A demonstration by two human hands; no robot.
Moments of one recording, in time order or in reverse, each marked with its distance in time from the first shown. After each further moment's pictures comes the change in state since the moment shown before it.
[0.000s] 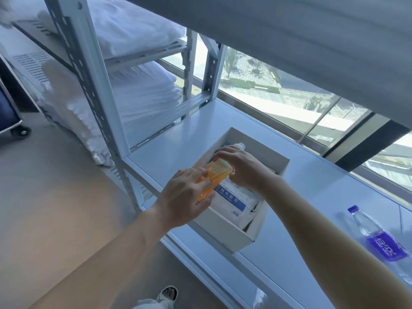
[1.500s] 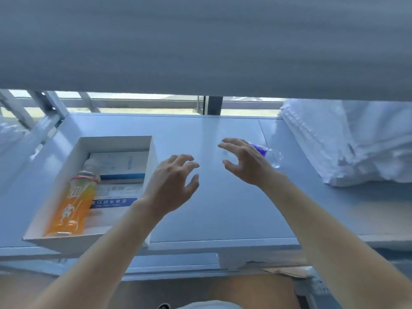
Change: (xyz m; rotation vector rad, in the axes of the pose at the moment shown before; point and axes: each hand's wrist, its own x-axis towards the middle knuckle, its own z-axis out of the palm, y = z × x) left_hand 0.107 0.220 0.073 -0.185 -0.148 0.420; right_hand -0.341 0.037 -0.065 -0.004 0.330 0.886
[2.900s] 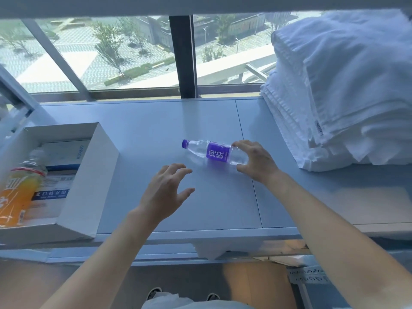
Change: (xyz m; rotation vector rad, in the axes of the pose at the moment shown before) left_hand 0.011 0.098 0.113 -0.018 -0.150 -0.122; right_hand -0.067 0.199 0.023 0.082 -0.025 0.189
